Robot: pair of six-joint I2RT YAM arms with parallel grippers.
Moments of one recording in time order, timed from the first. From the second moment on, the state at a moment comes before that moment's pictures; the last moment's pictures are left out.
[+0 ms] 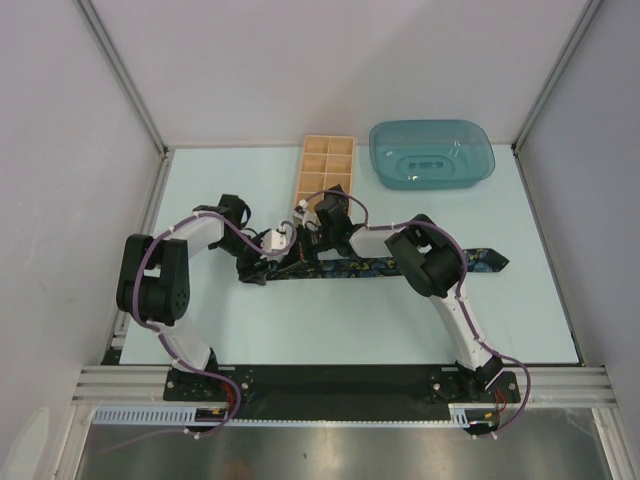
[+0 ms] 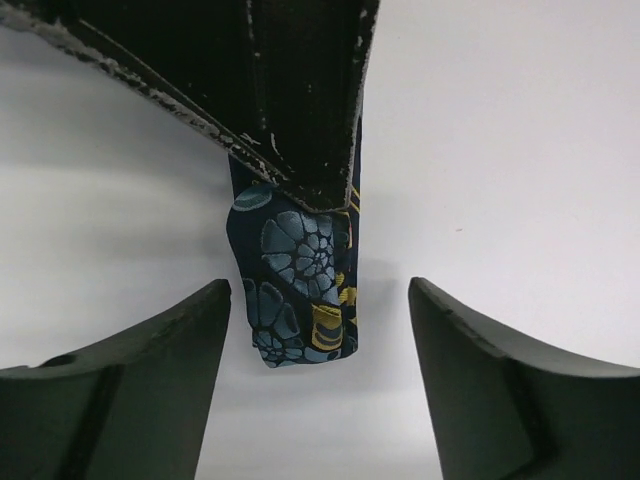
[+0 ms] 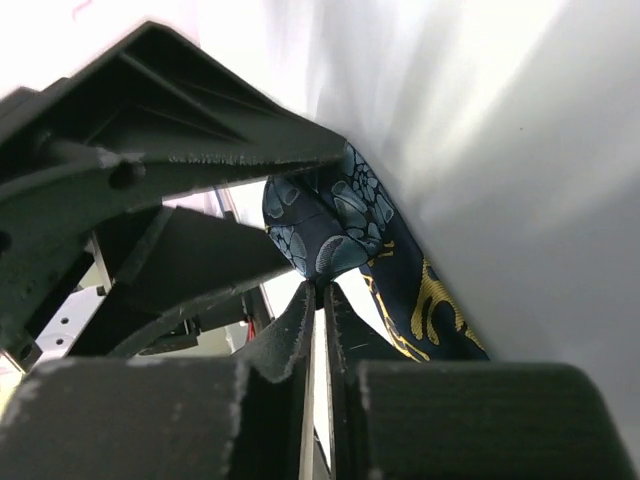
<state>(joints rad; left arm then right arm) -0.16 1.74 1.06 -0.80 0.61 1.31 0.72 2.32 1.46 0.26 -0.85 0.91</state>
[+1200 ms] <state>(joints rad) -0.28 1.74 1.04 -0.73 0.50 1.39 0.72 2.32 1.46 0.28 -0.86 0.91</state>
